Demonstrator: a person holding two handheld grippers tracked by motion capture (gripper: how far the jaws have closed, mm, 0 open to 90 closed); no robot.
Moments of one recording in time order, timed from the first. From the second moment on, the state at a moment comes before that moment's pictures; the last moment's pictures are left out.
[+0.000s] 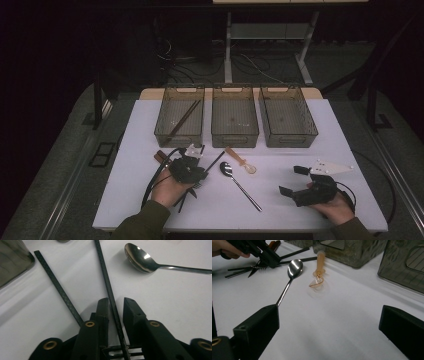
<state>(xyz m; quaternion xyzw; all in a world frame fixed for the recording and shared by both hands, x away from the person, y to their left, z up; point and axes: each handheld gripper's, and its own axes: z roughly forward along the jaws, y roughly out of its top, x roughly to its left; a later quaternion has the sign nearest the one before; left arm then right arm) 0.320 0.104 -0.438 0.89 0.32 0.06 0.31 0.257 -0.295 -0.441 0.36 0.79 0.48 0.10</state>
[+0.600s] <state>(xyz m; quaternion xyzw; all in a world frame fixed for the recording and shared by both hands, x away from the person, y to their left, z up) 0.320 0.106 -0.438 0.88 0.34 0.07 0.32 0.257 -0.294 -0.441 0.36 0.79 0.48 0.10</state>
